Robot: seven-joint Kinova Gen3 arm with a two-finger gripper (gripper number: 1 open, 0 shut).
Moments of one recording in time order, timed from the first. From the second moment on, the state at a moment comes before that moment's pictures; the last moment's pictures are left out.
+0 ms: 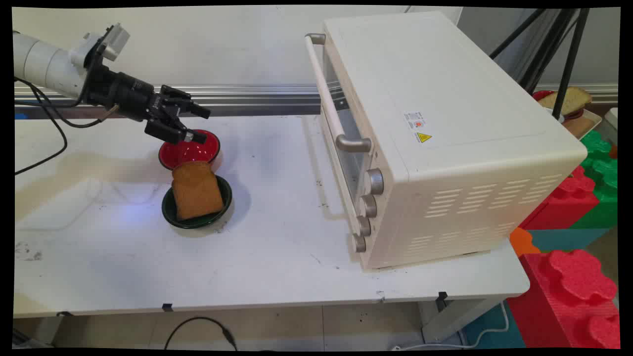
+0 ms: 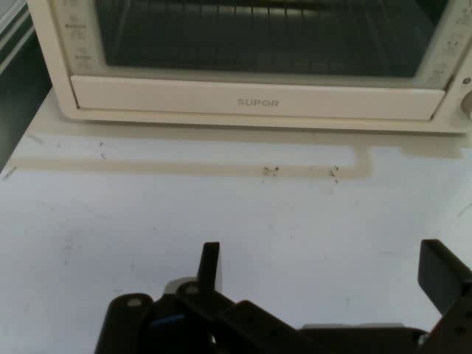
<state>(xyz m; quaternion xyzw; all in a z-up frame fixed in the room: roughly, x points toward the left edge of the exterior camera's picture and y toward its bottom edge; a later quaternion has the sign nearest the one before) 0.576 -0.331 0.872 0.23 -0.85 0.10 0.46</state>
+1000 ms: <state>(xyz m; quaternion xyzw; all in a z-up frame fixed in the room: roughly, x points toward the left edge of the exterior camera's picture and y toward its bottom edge) 0.547 -0.342 0.910 0.21 -0.83 0.11 0.51</state>
